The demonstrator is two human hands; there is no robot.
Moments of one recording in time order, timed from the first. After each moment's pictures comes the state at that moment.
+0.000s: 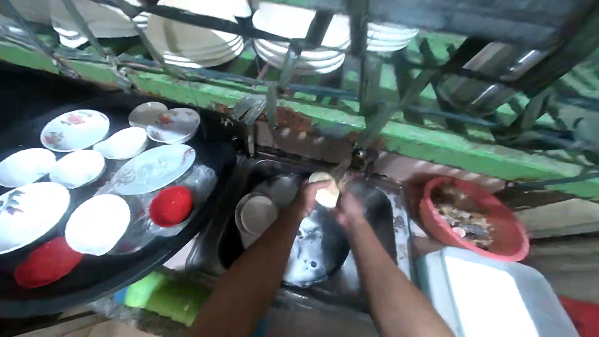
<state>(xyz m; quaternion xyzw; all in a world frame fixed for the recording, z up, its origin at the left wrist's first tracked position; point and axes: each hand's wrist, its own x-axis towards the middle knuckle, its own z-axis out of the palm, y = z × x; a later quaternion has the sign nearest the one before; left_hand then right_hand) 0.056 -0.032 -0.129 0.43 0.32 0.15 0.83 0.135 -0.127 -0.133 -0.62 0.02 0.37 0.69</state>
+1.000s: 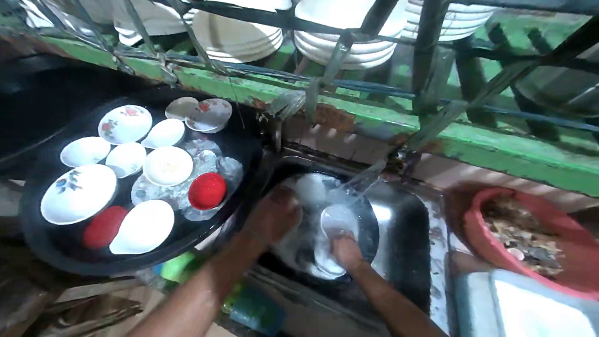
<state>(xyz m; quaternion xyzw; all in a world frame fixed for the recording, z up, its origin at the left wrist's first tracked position) -0.122 -0.009 -0.055 0.92 0.34 0.04 0.21 0.076 -0.178 -0.226 -0.78 -0.54 0.29 -0.10</state>
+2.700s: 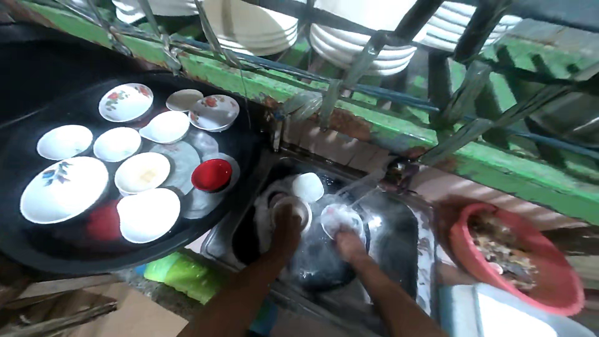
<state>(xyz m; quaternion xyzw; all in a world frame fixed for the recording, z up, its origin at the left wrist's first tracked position) -0.068 -0.047 -0.242 0.89 0.38 0.01 0.26 0.119 -0.159 -0.213 -0.79 -0.52 0.31 -0.12</state>
